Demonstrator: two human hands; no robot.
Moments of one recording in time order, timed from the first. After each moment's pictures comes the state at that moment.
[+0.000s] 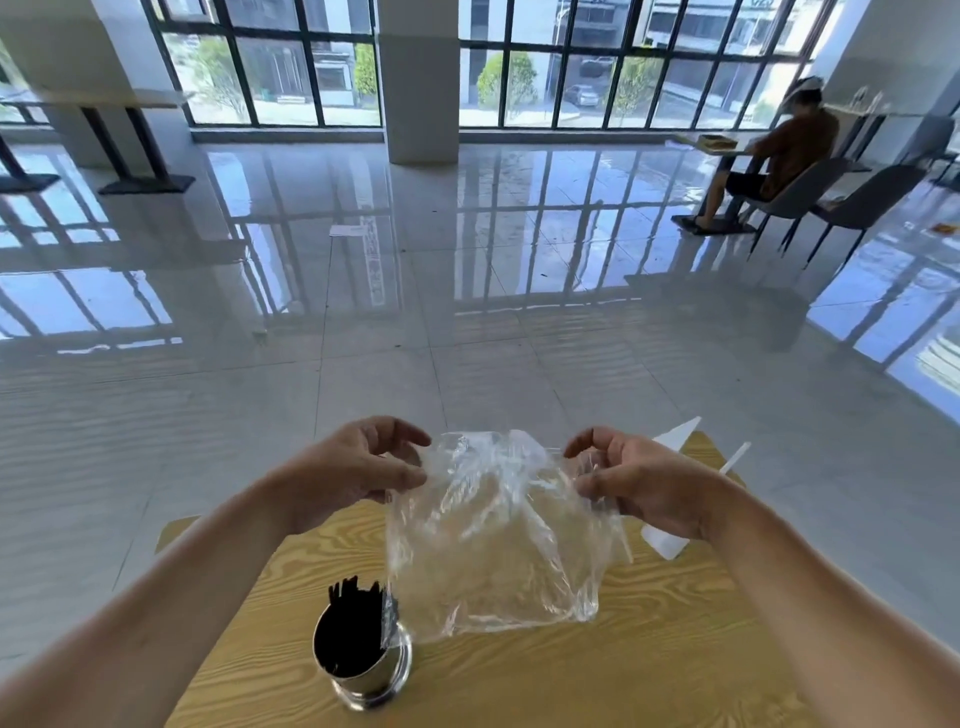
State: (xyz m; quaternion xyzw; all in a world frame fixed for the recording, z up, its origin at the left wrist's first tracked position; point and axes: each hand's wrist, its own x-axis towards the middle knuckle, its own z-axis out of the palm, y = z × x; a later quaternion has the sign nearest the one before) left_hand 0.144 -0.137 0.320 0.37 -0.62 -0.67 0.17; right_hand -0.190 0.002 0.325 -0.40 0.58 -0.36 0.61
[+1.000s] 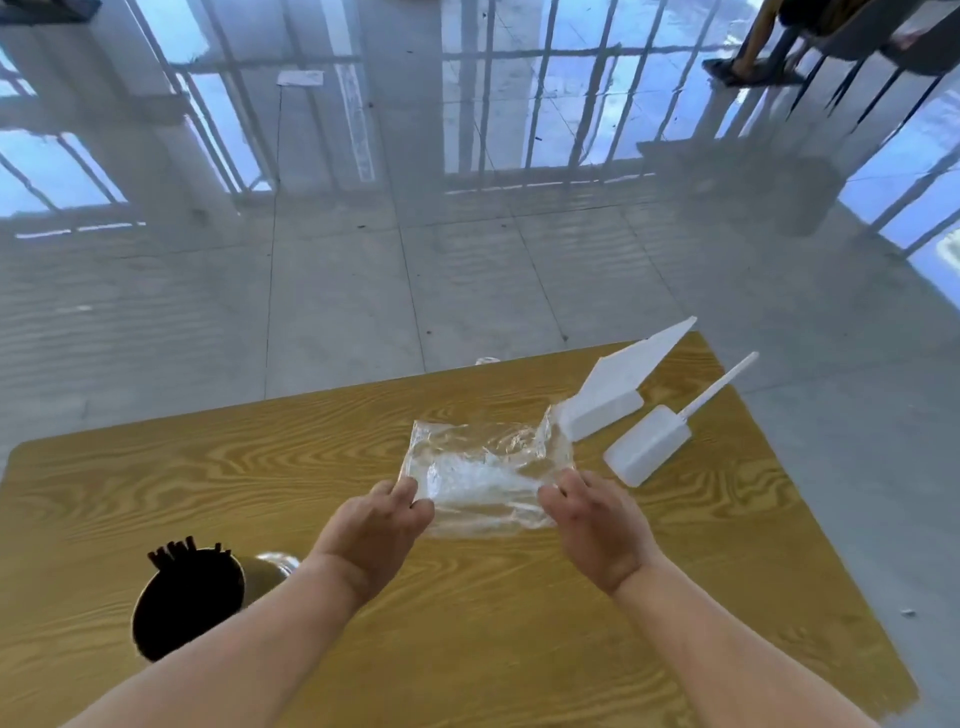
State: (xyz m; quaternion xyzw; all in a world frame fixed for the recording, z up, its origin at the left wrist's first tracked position) left_hand -0.002 -0.069 0.077 0.32 -0.95 0.00 -0.06; right_hand -0.268 0.037 0.074 -0.72 0.69 -0.04 0.01
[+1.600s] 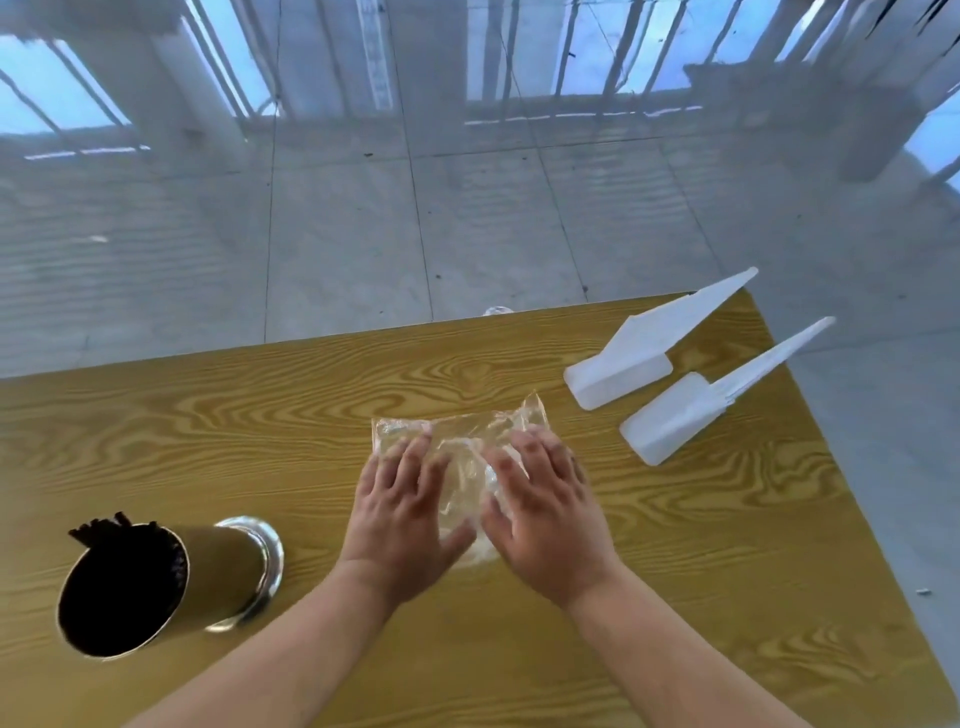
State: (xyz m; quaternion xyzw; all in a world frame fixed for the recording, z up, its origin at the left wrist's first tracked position) left_hand -0.042 -0.037 0.008 0.48 -0.86 -0.17 -0.01; right_hand -0.229 0.026 0.030 -0.69 0.69 -0.17 0.11
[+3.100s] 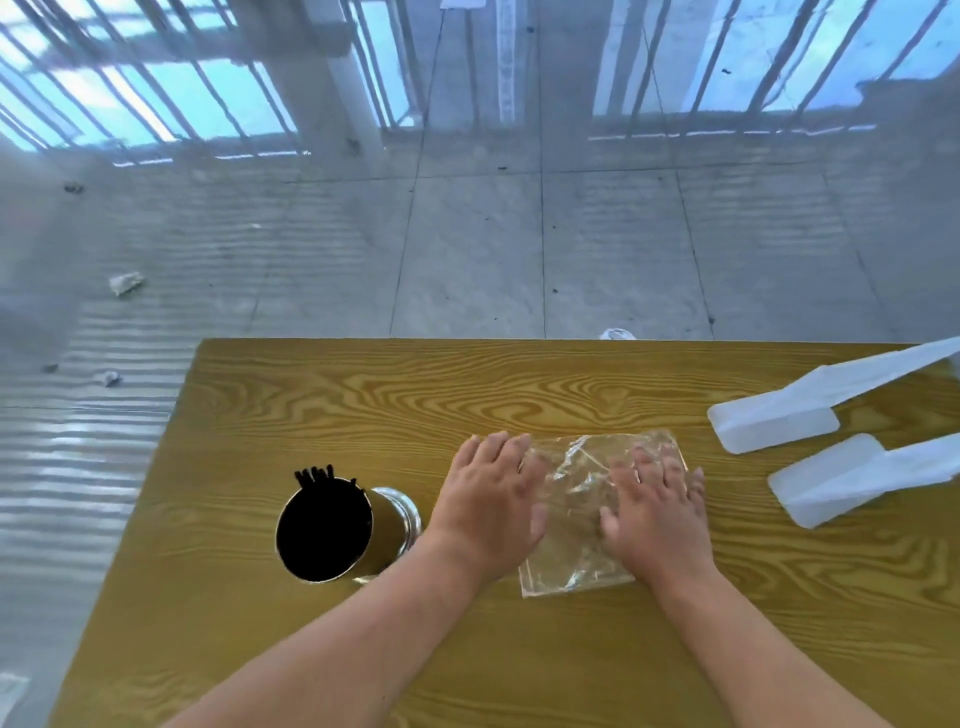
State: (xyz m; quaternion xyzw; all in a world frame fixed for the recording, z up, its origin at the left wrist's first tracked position) left_hand 0.006 -0.064 0.061 0.48 -0.87 -0.11 -0.08; right_hand -0.208 -0.018 -0.006 -0.63 0.75 0.10 0.18
